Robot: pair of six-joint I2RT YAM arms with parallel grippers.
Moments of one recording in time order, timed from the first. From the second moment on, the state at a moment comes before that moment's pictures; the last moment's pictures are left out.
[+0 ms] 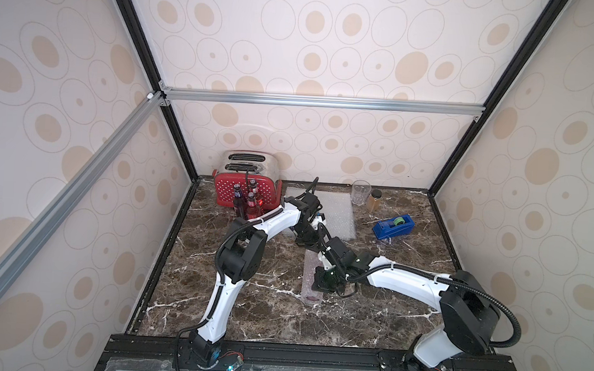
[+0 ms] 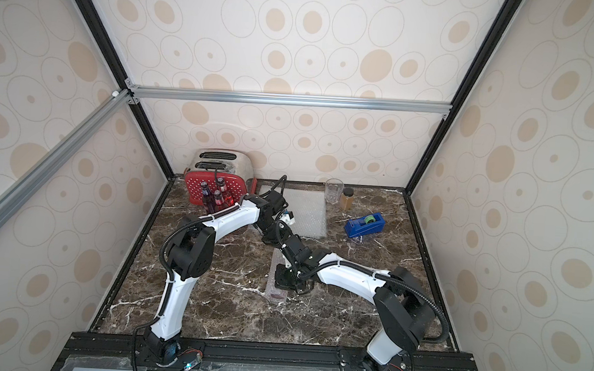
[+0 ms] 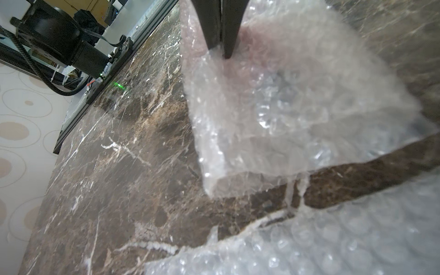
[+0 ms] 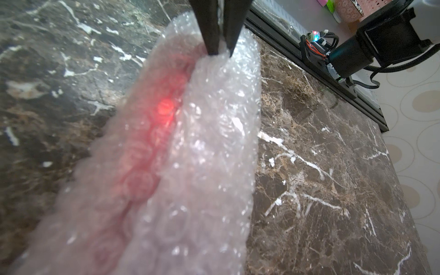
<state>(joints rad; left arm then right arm) -0.57 2.25 1.83 -0.97 0.54 -0.24 0.83 1.58 0.99 -0.53 -0.31 0.85</state>
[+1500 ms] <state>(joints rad) -0.57 2.26 1.81 -0.96 0.46 -0.21 0.66 1.70 1.11 -0.72 -0.38 0.63</state>
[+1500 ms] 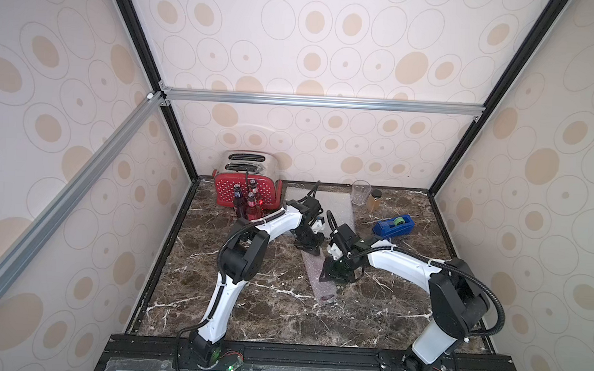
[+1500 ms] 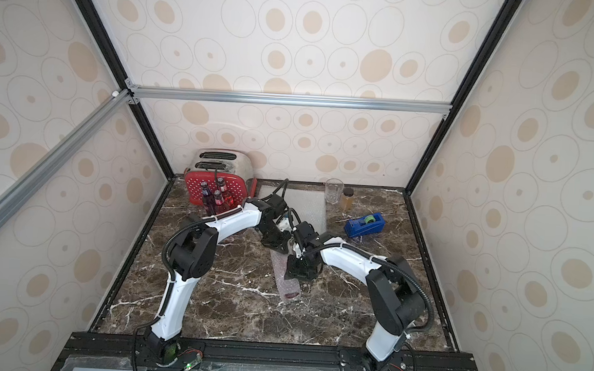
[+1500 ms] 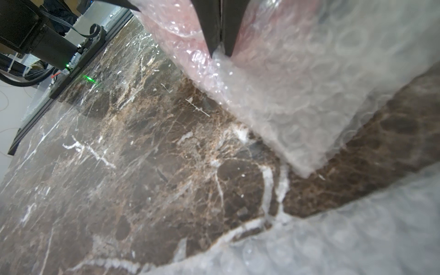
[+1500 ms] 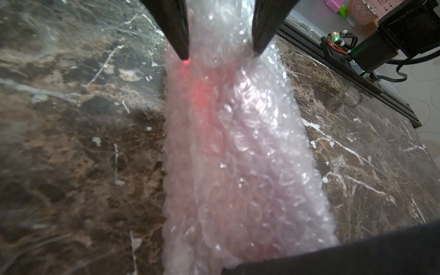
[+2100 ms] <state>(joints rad) -0.52 1.92 1.72 -1.01 0.40 -0.18 0.70 1.67 1.00 -0.48 -0.44 0.78</state>
